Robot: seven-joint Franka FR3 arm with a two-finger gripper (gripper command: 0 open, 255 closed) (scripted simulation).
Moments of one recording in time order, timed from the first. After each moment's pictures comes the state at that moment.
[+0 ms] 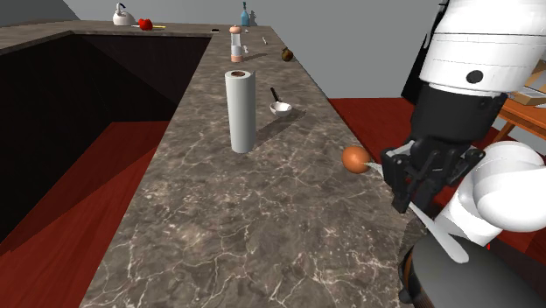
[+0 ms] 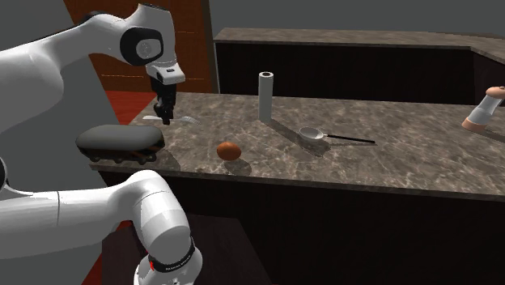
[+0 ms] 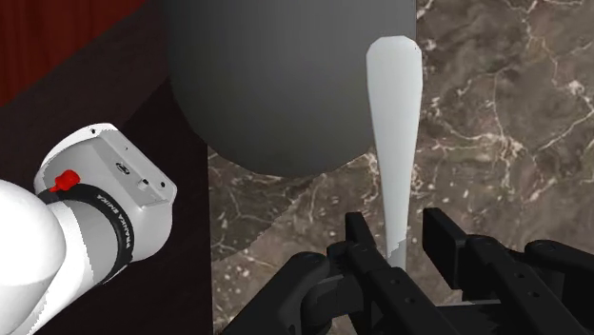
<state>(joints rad) 0.16 -0.99 0.59 -2.38 0.62 1.43 1.11</state>
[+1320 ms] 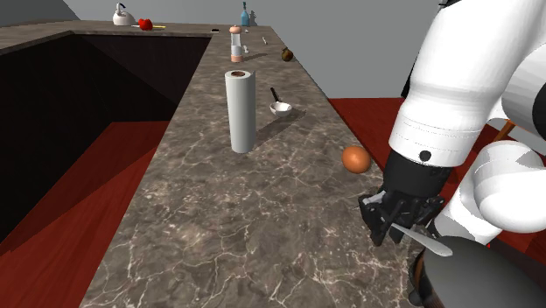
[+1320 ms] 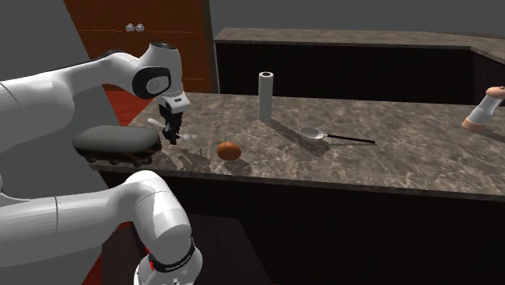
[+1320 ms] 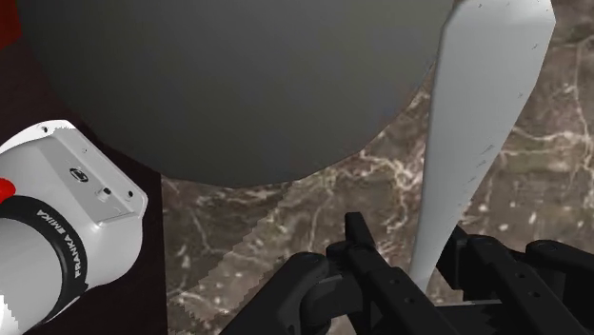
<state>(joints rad) 0.20 -1.04 0.70 -2.61 0.73 1.62 1.06</state>
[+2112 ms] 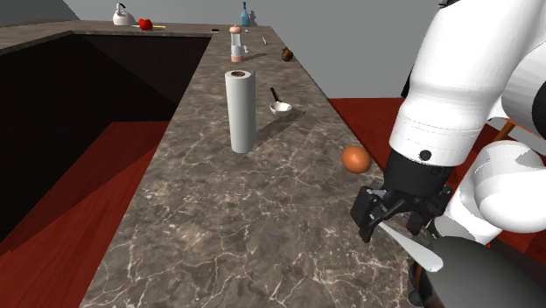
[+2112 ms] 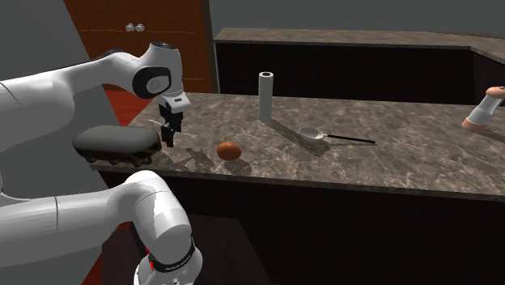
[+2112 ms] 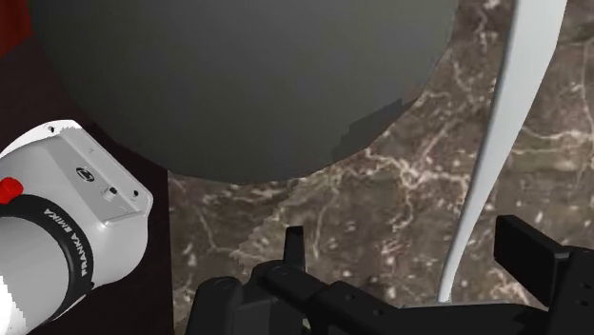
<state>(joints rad) 0.20 -1.03 0.70 -2.60 0.72 1.61 1.07</state>
